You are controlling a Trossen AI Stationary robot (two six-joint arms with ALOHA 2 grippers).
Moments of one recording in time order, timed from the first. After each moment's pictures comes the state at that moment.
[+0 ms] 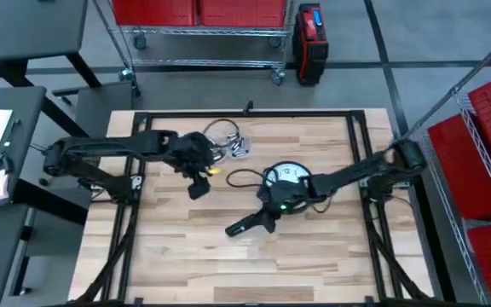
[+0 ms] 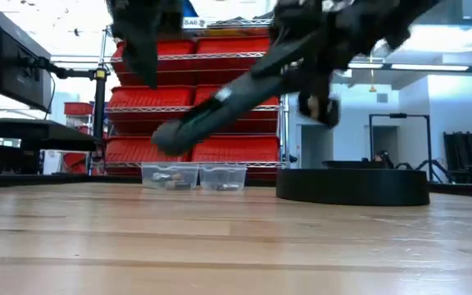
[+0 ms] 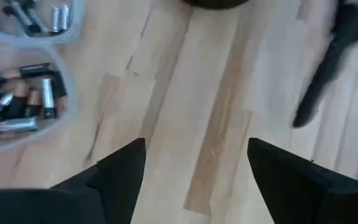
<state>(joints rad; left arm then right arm) 0.10 1.24 1.20 -0.86 0.04 -0.29 0.13 1.73 0.94 0.23 -0.25 0.85</state>
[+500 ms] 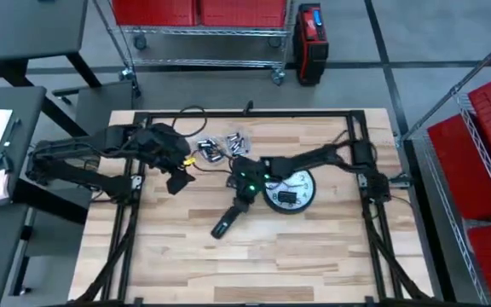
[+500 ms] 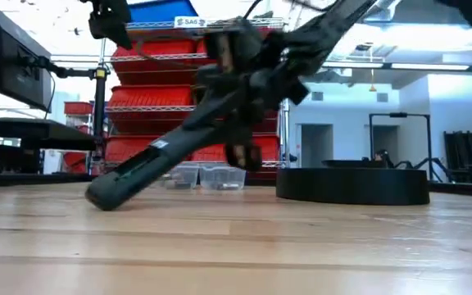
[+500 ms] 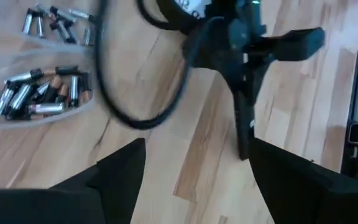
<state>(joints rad) 0.10 1.05 1.20 -0.94 0.01 -0.35 -0.09 2.17 1.39 0.04 -0.78 0.71</state>
